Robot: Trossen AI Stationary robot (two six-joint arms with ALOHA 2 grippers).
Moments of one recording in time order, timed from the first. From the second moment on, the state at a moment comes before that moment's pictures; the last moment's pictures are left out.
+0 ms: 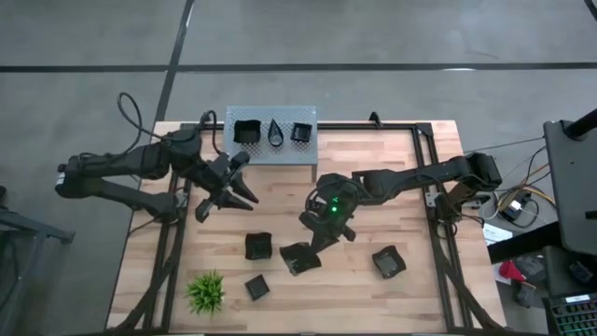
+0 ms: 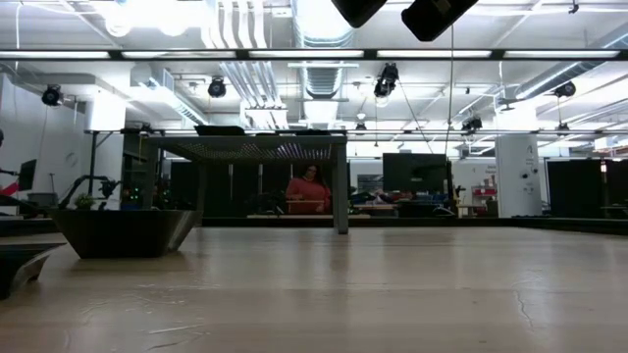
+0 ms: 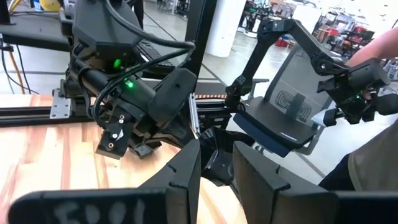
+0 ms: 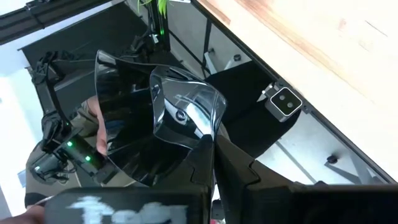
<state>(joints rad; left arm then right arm) 0.05 0.95 1.09 -0.30 0.54 -0.13 0.10 1.66 1.33 -0.27 -0.72 1.64</state>
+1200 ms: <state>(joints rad) -0.12 1.20 1.09 -0.11 0.56 -0.13 0.08 1.66 1.33 -0.27 -0.76 1.67</state>
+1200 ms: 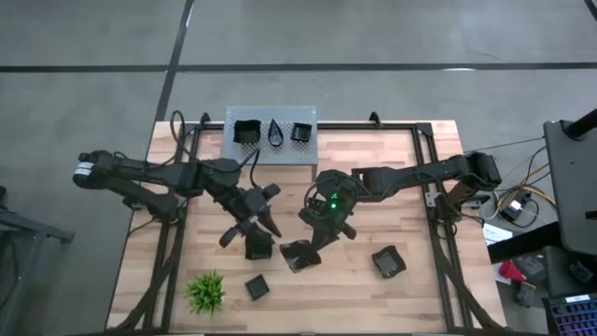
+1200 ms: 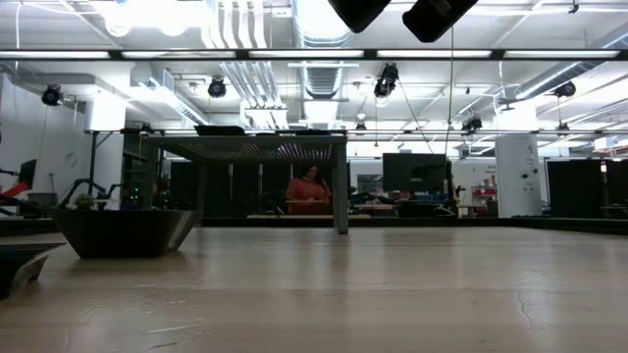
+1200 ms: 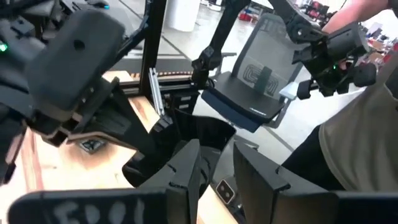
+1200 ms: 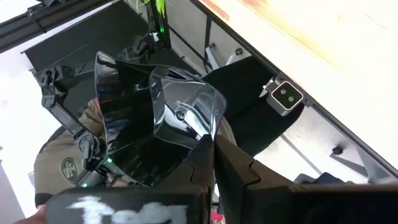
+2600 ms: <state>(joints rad) -0.16 1.33 1.09 -0.08 0.53 0.00 0.02 1.66 1.33 -0.25 -0.85 1.67</state>
